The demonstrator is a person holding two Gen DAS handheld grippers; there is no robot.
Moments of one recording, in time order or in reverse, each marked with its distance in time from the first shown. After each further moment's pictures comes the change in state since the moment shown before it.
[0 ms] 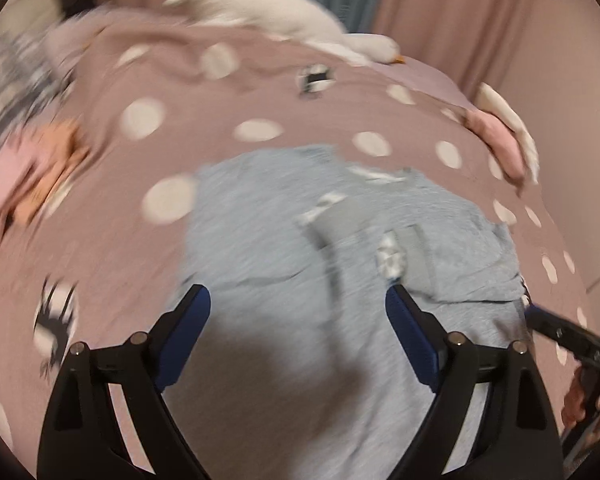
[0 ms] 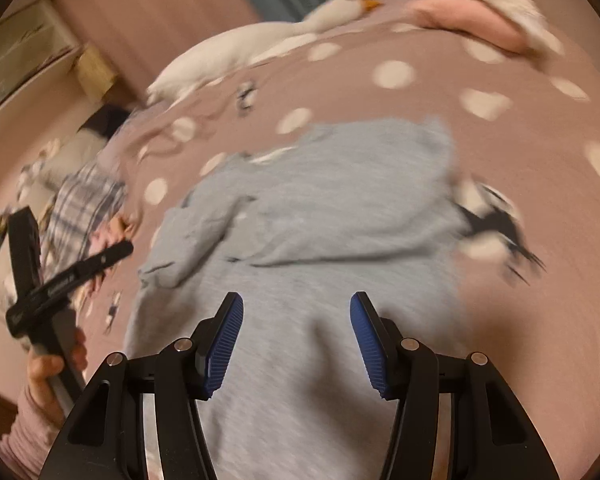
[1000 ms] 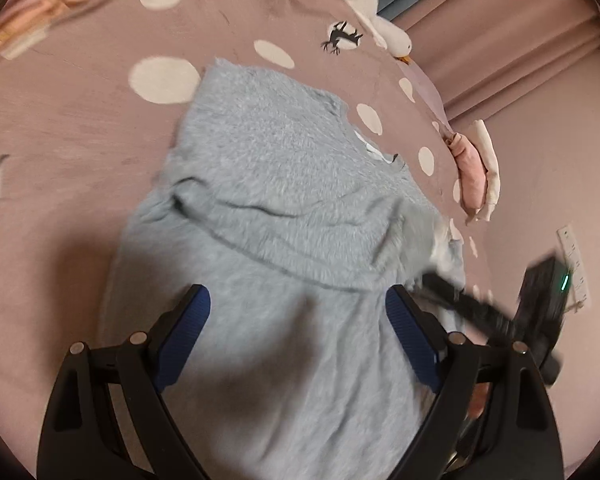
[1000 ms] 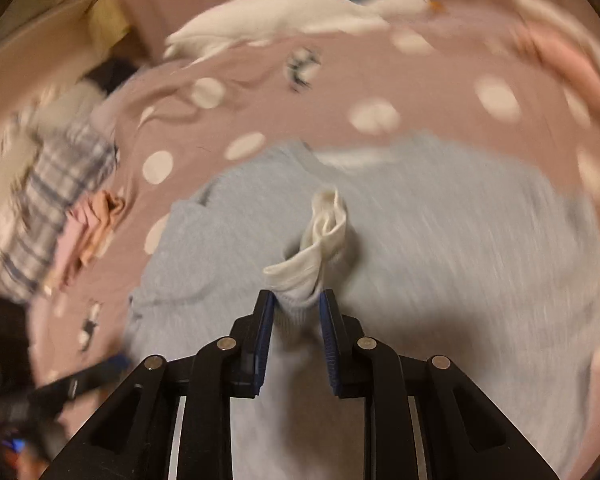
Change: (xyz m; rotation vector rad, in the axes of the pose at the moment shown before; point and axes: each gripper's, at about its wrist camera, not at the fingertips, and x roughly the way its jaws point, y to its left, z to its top) left arm 0.052 0.041 -0.016 -0.328 0.184 -0.344; right arm 0.084 0.058 0.007 0.015 0.087 -0.033
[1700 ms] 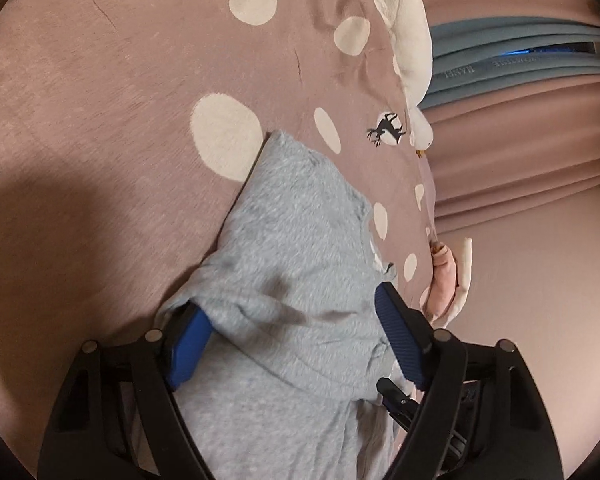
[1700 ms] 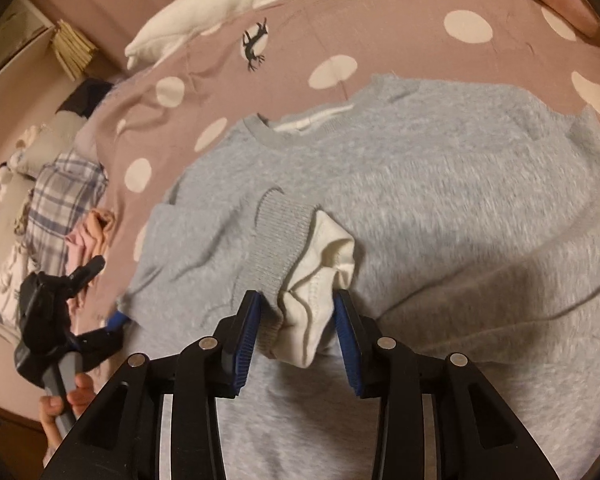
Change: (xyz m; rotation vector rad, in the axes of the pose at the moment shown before) left arm -0.019 0.066 0.044 -0.335 -0.163 -0.133; right arm 0.024 -0.022 0.019 0.101 0.087 0.011
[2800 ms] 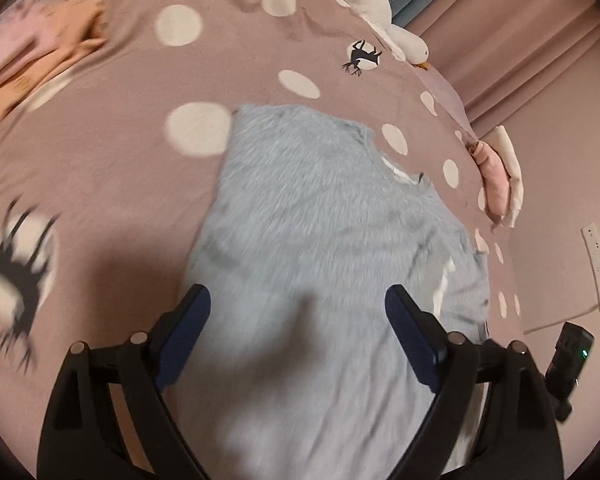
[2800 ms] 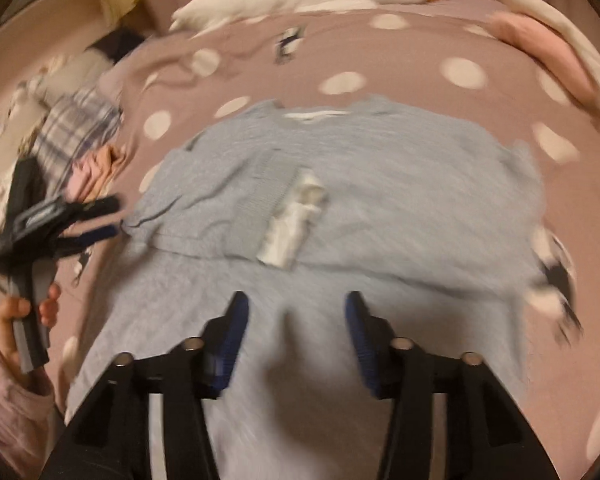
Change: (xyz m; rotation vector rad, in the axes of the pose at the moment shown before) left arm -0.023 -0.047 -0.043 0.401 0.098 0.256; right arm -0.096 -0.026 -0.050 -0.214 -0.051 -0.091
